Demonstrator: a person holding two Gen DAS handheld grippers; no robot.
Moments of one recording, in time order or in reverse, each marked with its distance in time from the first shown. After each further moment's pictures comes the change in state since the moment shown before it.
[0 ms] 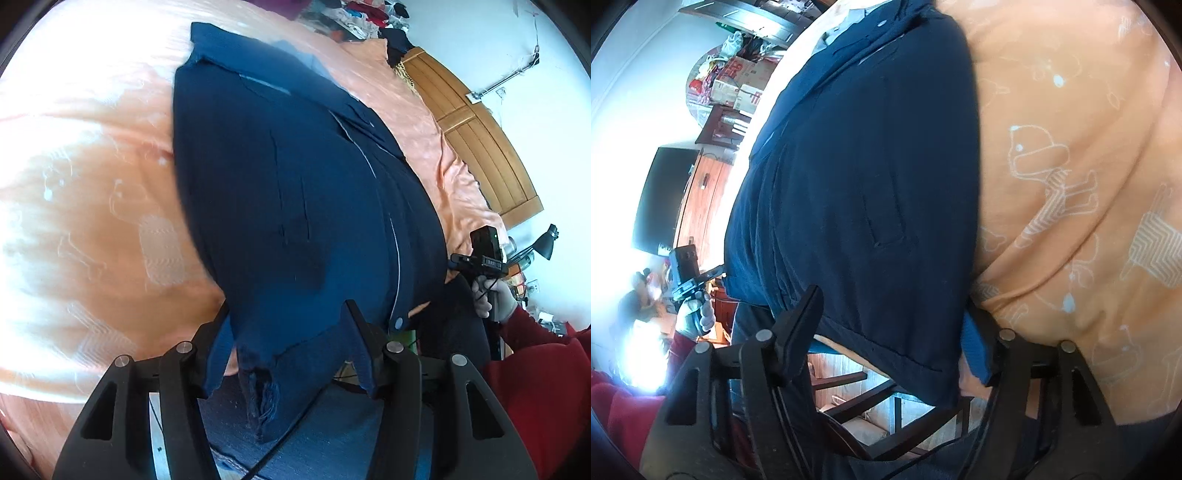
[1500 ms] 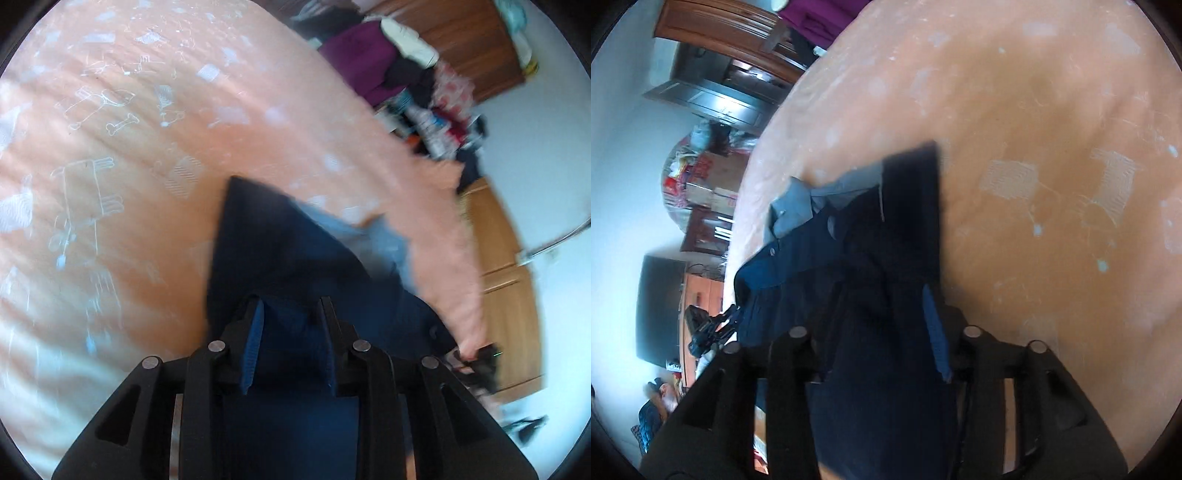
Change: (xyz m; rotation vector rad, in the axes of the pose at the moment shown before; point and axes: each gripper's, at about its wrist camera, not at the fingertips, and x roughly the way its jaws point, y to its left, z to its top) left arm 0.088 0.112 0.336 -0.326 -0.268 0.048; right arm 0.041 -0.037 0.337 0.153 -0.247 0.005
